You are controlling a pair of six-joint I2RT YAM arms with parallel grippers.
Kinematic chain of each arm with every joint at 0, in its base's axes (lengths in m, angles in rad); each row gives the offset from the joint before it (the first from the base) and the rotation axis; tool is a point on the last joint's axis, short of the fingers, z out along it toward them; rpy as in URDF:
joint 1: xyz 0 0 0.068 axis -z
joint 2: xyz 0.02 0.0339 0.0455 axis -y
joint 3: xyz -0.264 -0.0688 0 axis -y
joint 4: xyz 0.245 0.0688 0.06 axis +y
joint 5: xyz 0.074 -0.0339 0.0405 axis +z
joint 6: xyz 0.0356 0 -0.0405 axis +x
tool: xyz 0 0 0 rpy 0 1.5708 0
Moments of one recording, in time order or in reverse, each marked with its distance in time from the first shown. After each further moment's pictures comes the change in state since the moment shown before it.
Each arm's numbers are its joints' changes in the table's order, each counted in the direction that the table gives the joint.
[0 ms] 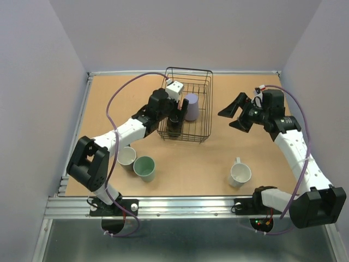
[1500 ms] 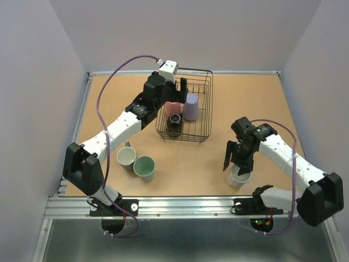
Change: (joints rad) left arm 0.005 0.057 0.233 0.113 0.124 -0.119; right arm -0.330 -0.029 -0.130 0.682 -0.398 -0.061
